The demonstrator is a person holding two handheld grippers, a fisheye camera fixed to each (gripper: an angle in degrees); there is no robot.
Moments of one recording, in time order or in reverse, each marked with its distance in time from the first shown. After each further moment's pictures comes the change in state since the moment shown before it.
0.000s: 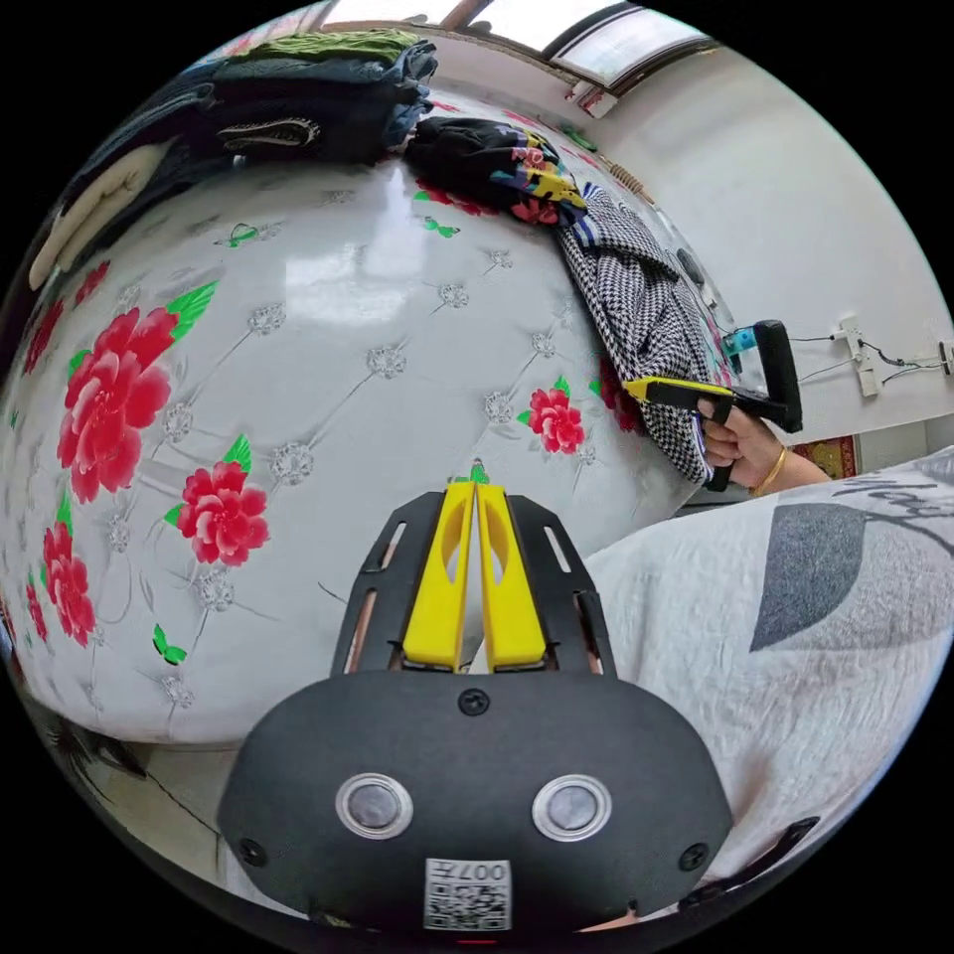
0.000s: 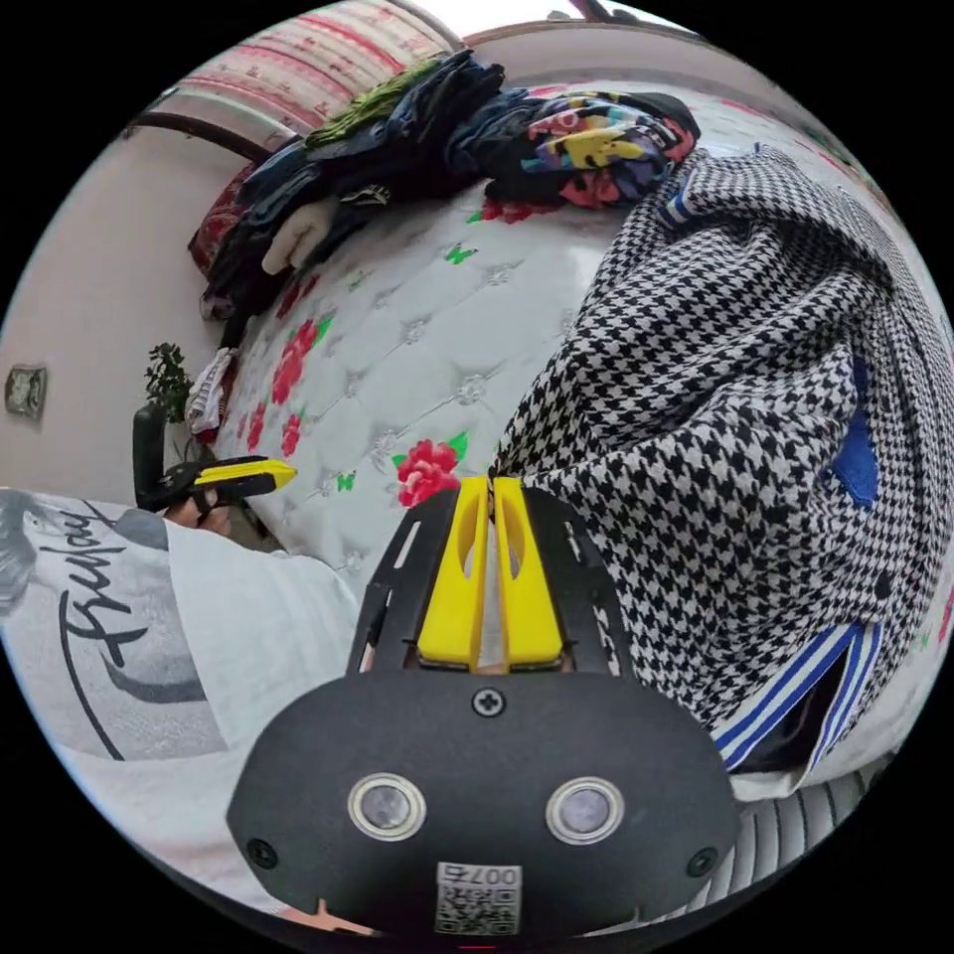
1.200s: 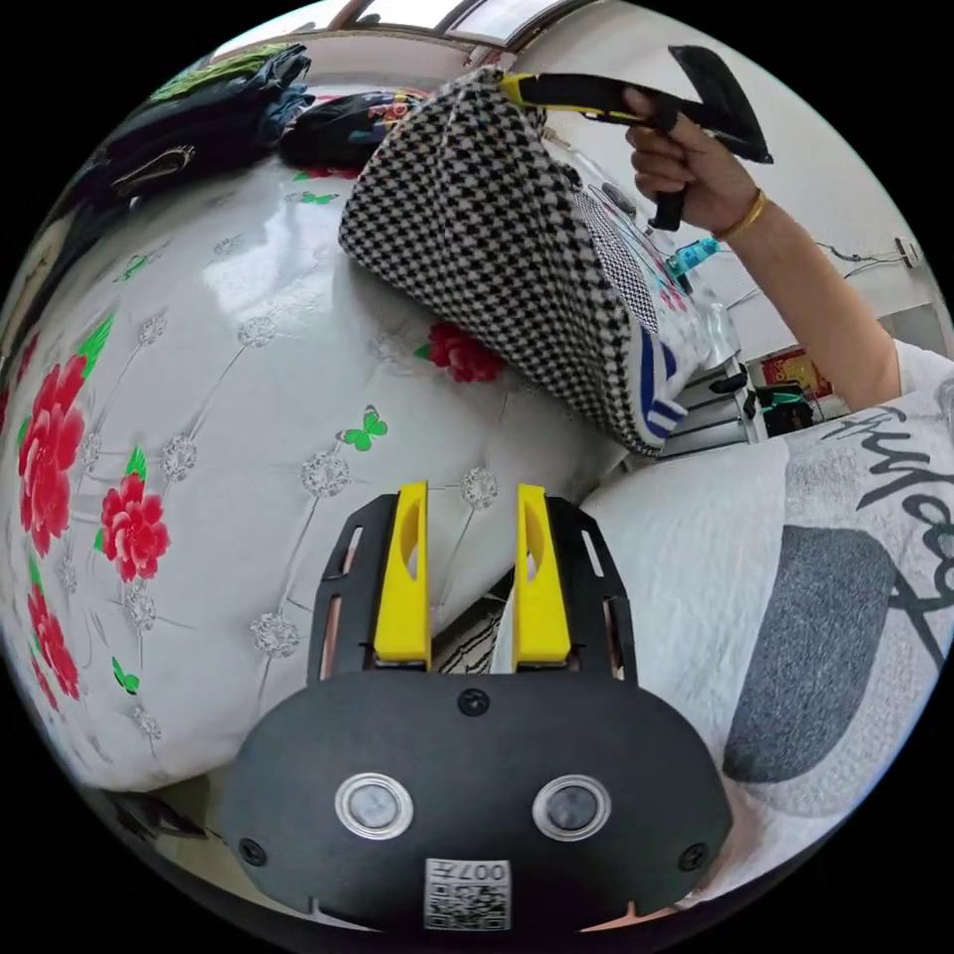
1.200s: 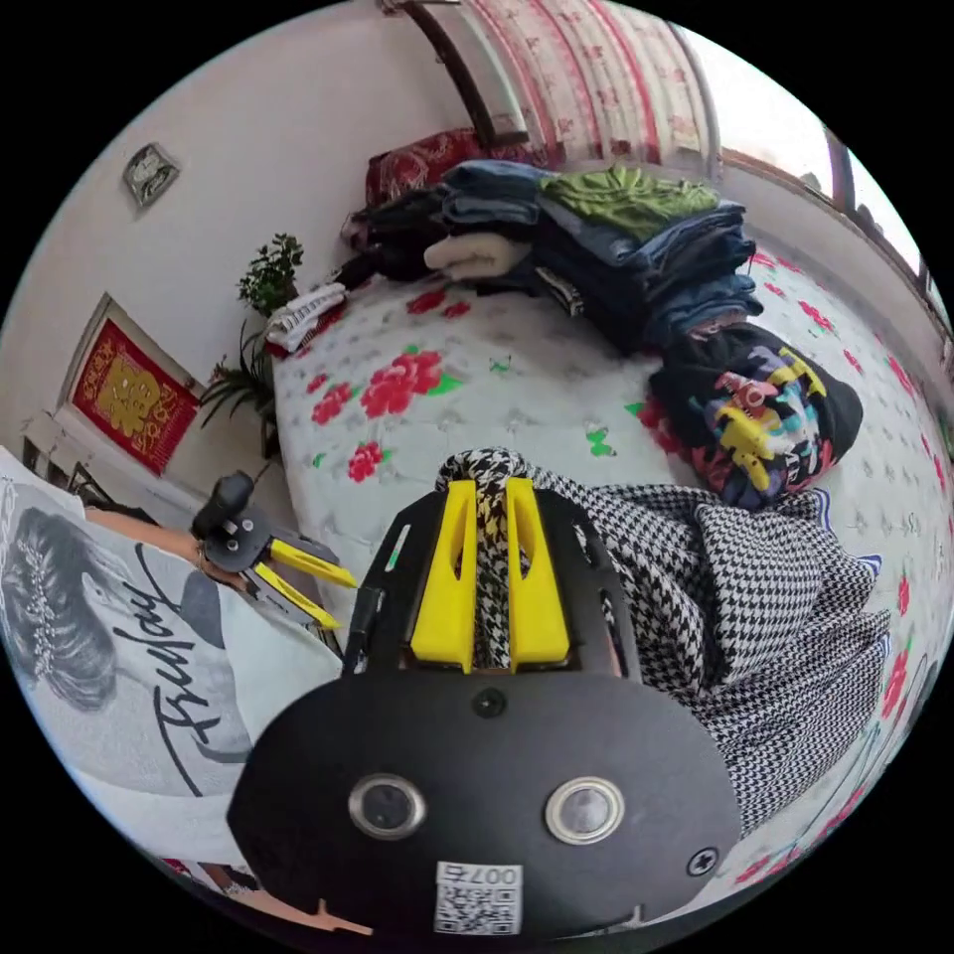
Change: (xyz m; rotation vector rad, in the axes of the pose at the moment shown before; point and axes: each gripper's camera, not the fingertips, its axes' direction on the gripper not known) left arm 0.127 0.056 0.079 -0.083 0.067 0.228; right arm -0.151 -0.032 -0.102 0.139 0.090 -0.519
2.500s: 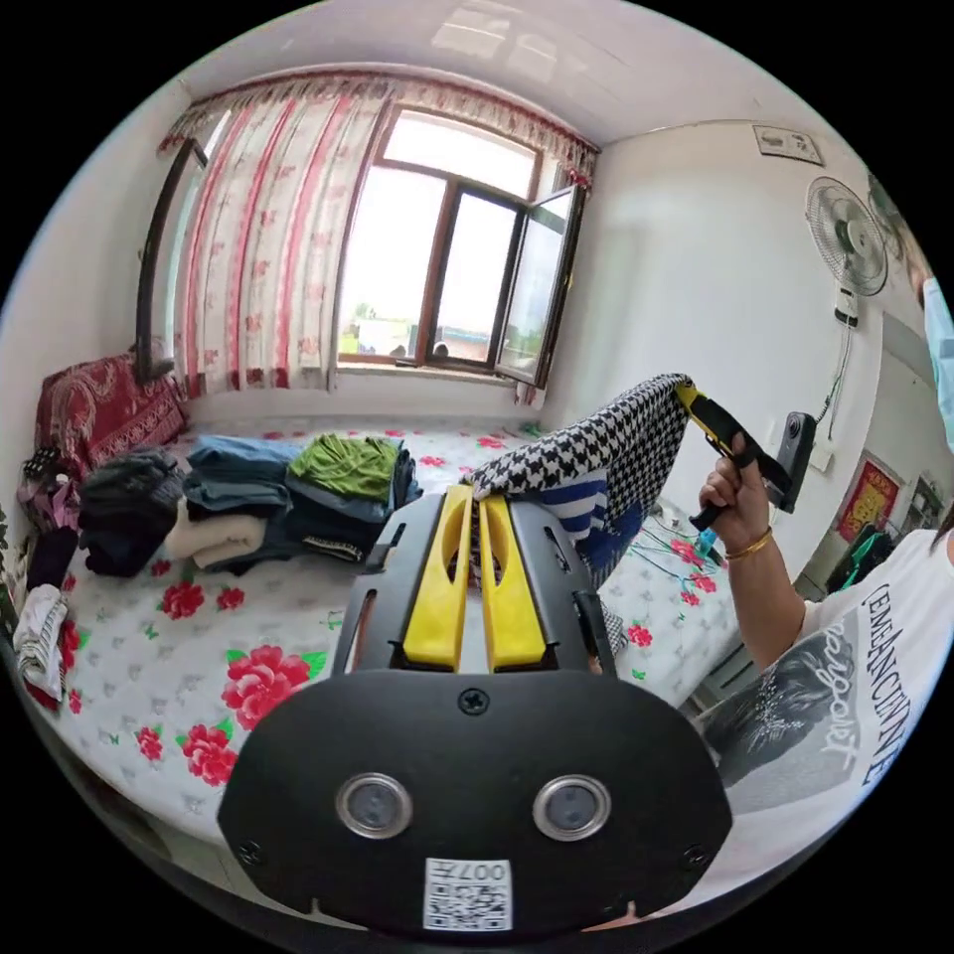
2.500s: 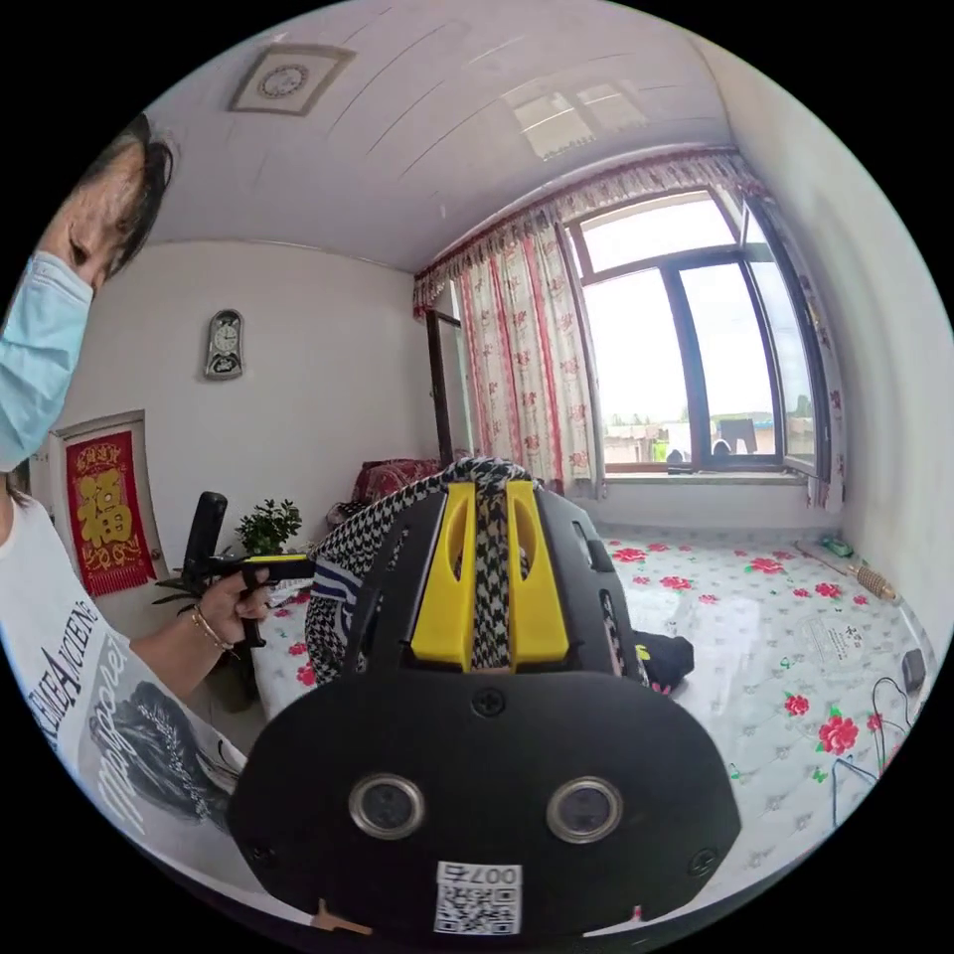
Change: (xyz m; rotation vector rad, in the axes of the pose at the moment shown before) left arm 0.346 0.043 -0.309 0.991 -0.402 0.043; right arm -0.180 0.148 -0.416 0.925 0.210 -0.122
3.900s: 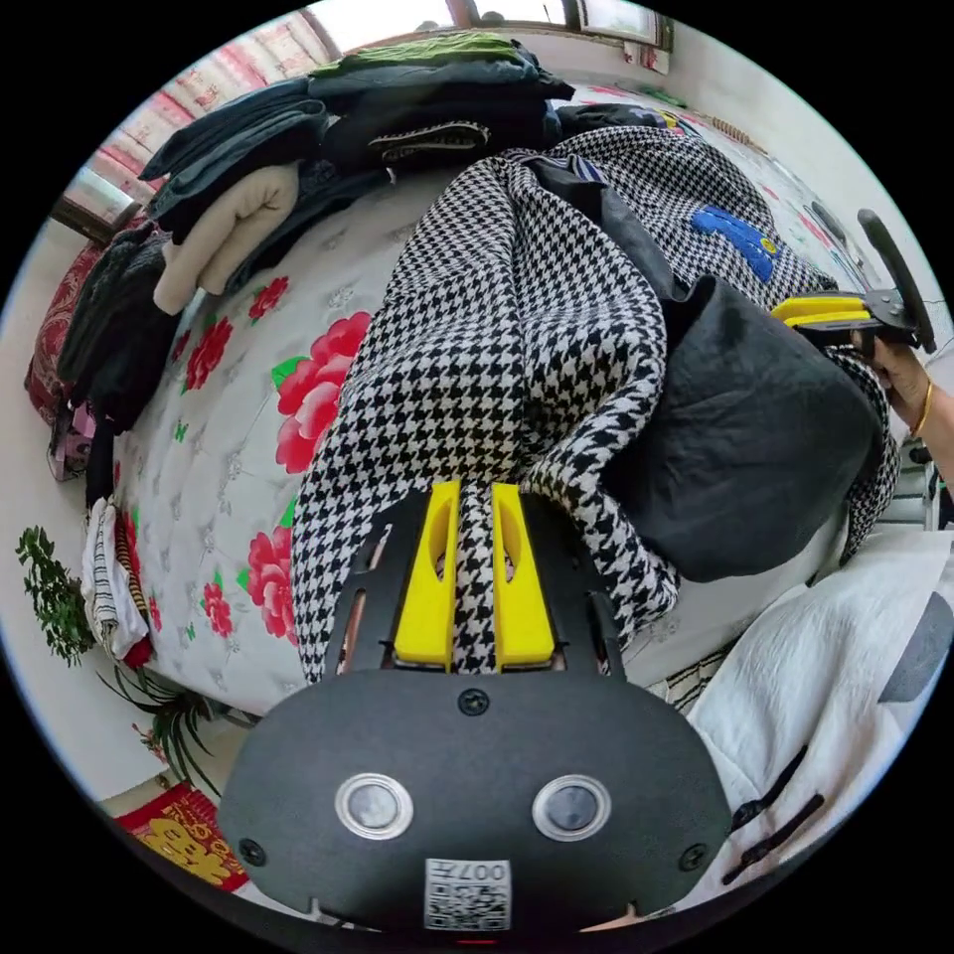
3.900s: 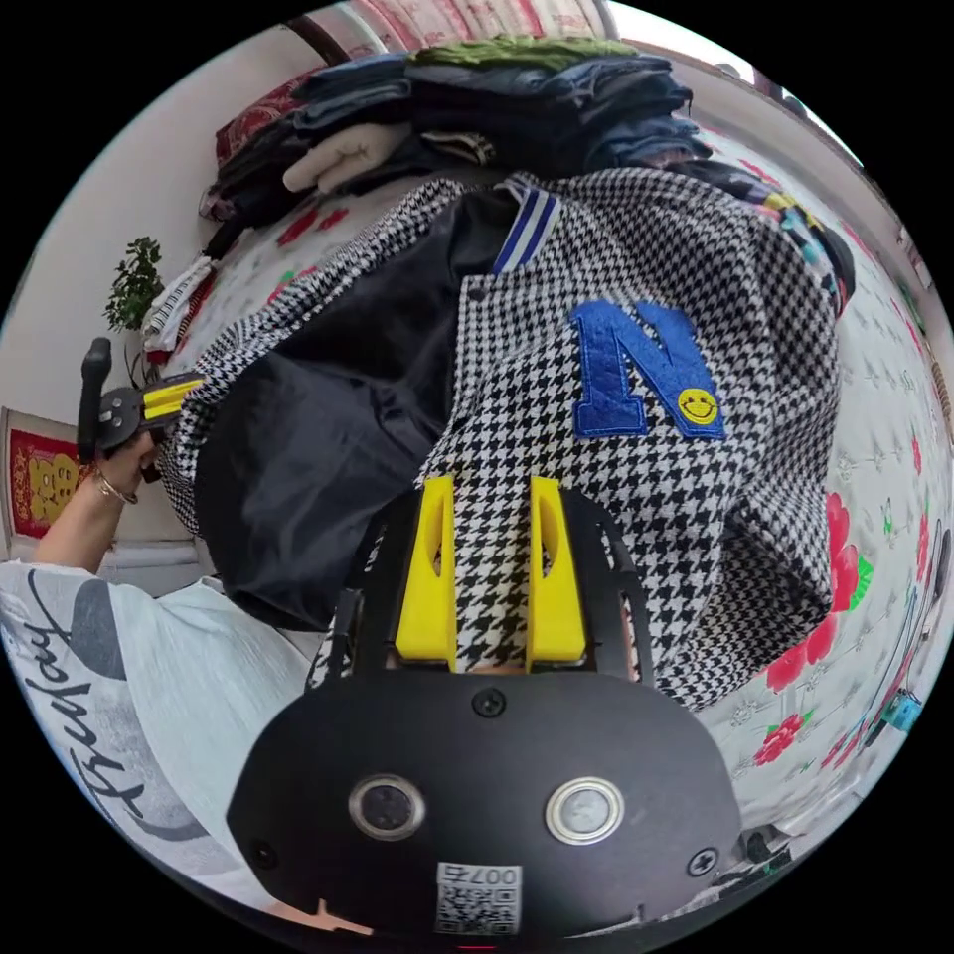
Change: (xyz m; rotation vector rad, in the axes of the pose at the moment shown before) left arm -0.203 0.188 0.246 -1.048 -0.209 0.063; right arm 0.134 0.417 0.468 -1.380 0.072 0.285
